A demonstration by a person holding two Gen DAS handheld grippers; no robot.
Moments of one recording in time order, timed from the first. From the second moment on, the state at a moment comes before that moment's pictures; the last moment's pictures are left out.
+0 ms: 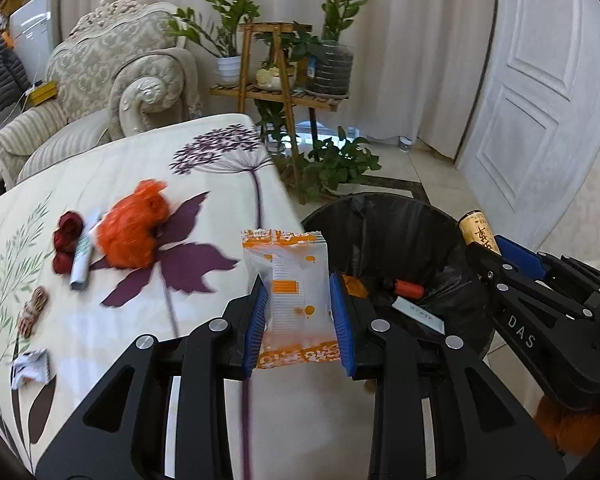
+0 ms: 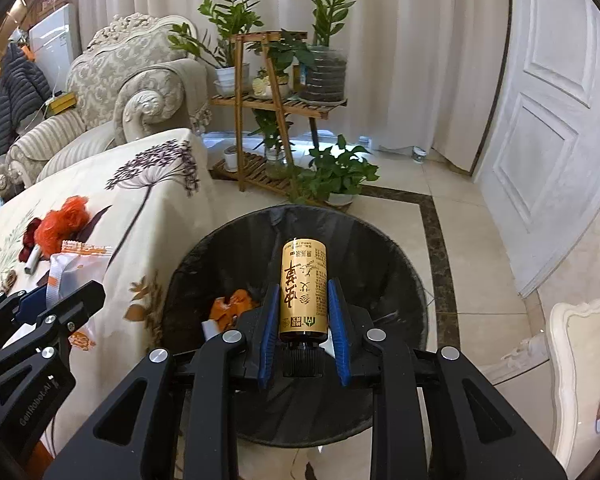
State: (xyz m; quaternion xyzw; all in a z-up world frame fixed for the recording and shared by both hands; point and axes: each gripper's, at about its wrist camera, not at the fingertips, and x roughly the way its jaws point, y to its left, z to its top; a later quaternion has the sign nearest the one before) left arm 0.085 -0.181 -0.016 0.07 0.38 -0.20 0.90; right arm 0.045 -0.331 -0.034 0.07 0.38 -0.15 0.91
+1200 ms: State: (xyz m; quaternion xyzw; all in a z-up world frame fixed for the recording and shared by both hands) left arm 0.107 -0.214 -0.027 0.07 0.40 -0.21 0.89; right arm 0.057 -0.360 -0.049 0.09 0.39 -0.18 0.90
